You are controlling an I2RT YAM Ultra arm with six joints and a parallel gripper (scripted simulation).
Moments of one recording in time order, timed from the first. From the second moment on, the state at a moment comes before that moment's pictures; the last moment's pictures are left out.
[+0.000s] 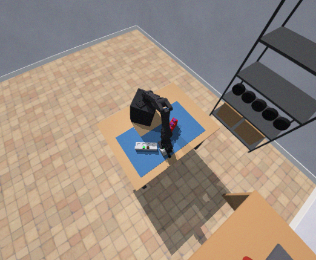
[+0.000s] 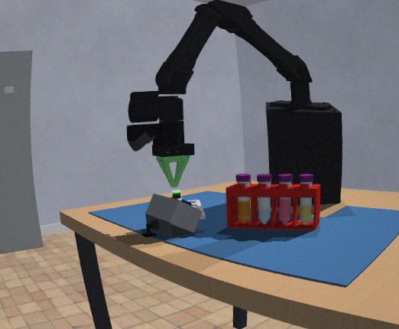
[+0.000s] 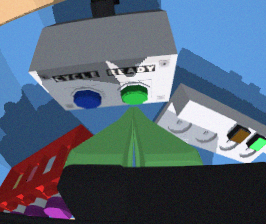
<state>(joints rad) -0.33 2.50 1.56 -0.51 -0.14 0.01</state>
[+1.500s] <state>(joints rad) -0.33 2.54 1.57 -0.48 -0.14 0.00</state>
